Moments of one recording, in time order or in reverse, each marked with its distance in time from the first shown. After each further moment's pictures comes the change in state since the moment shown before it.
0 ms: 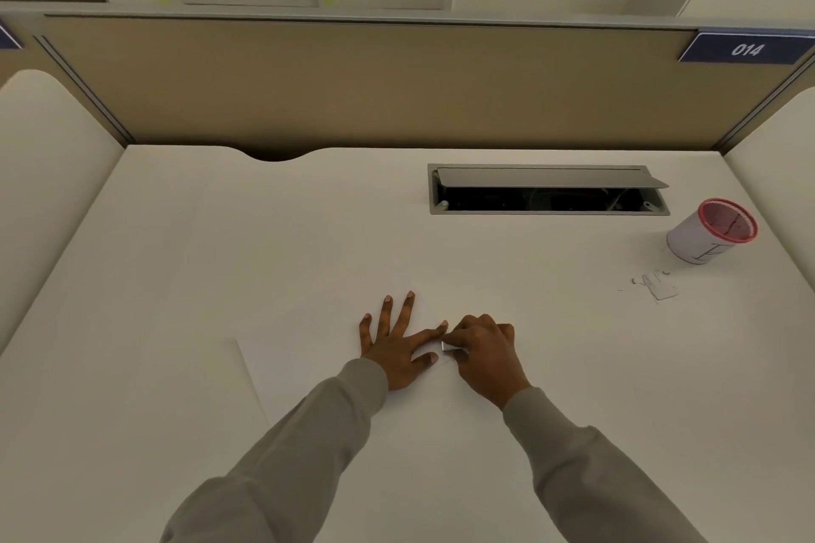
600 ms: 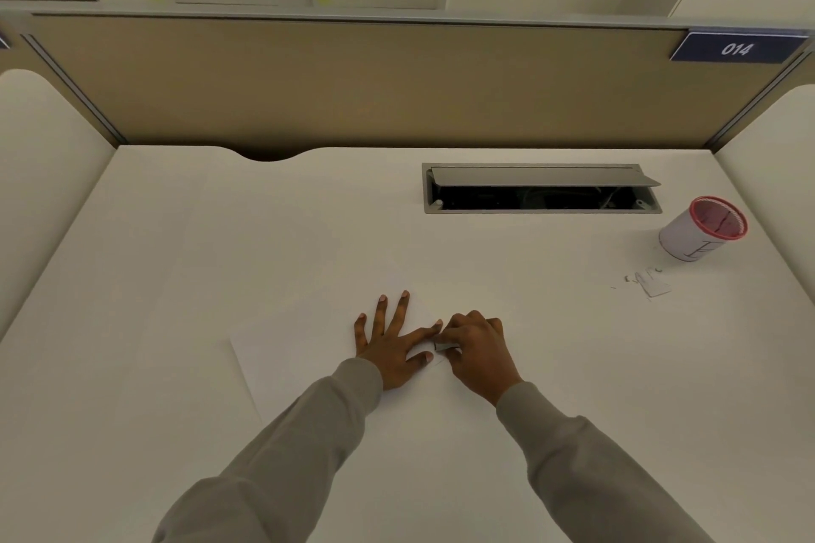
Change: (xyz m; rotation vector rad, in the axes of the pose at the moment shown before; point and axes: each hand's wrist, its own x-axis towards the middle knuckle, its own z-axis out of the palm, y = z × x) left_hand 0.002 -0.001 0.002 0.012 0.007 0.000; right_hand 0.003 0.003 0.005 0.048 0.051 -0.056
